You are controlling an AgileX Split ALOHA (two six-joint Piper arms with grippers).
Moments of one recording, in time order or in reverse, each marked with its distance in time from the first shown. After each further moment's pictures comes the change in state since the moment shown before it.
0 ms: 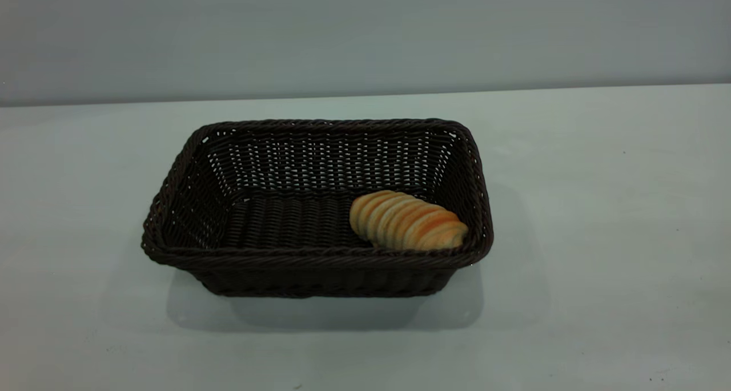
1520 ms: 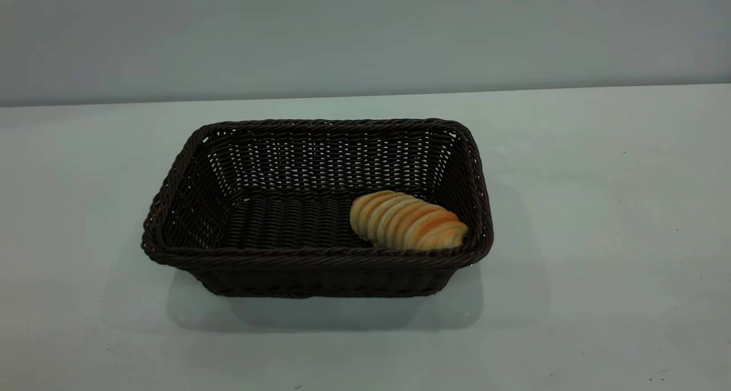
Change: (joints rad) left arm 0.000 -0.161 0.233 -0.018 0.035 0.035; right arm 0.000 -0.234 0.139 -0.010 -0.071 0.007
